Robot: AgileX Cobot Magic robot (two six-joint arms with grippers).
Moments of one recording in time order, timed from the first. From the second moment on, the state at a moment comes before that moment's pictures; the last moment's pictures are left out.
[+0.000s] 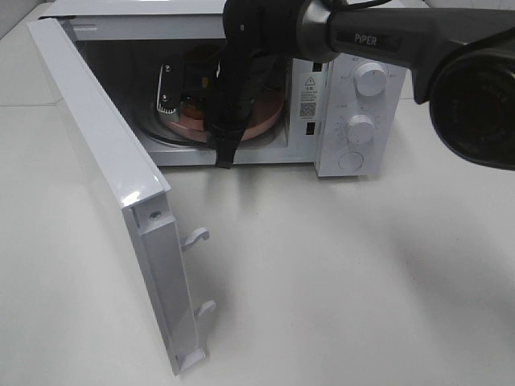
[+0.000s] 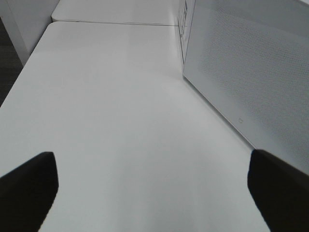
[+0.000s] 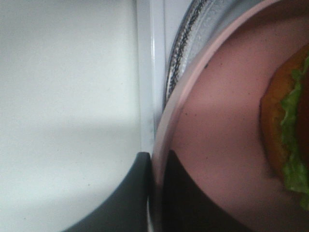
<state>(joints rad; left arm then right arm) 0.00 0.00 -0.51 -0.05 1.07 0.00 0.61 2.45 -2.10 0.01 0.79 -1.00</state>
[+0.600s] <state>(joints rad) 0.00 0.00 -0.51 -0.05 1.07 0.00 0.64 2.21 -1.71 0.00 0.64 -1.08</state>
